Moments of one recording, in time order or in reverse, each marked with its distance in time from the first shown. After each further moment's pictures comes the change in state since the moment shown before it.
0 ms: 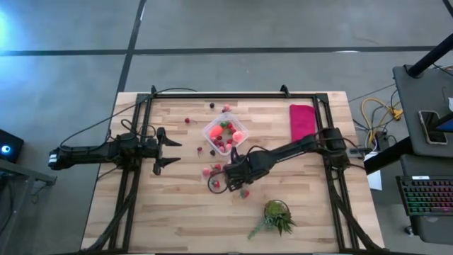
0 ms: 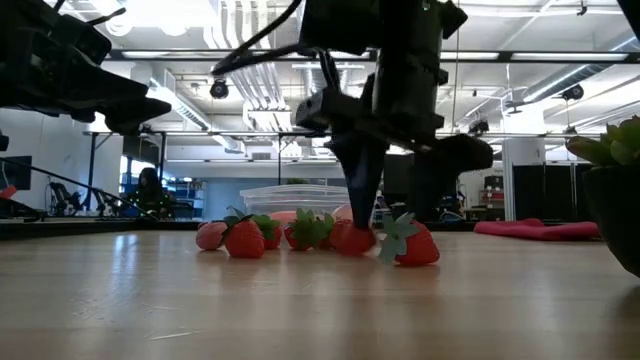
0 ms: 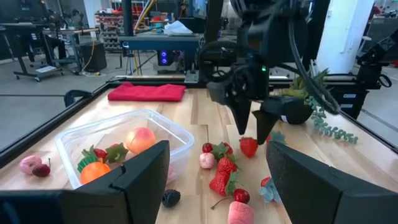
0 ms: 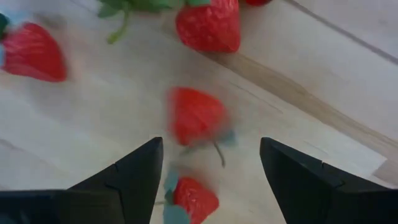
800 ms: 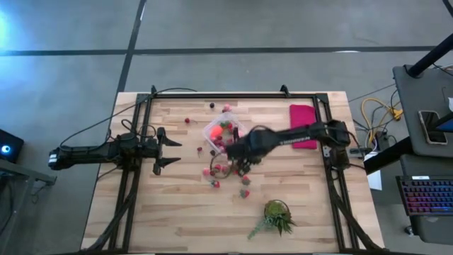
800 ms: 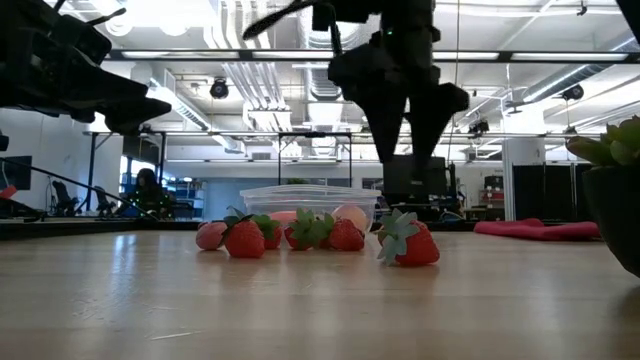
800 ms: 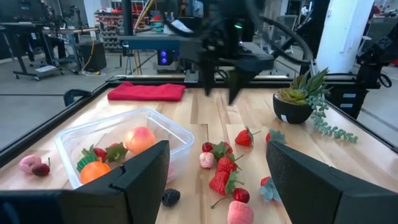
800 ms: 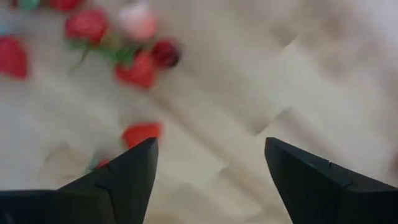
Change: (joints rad) left arm 0.000 0.001 0.000 0.000 0.000 0.000; right arm -0.101 -0.082 0.164 -0.369 0.065 -0.355
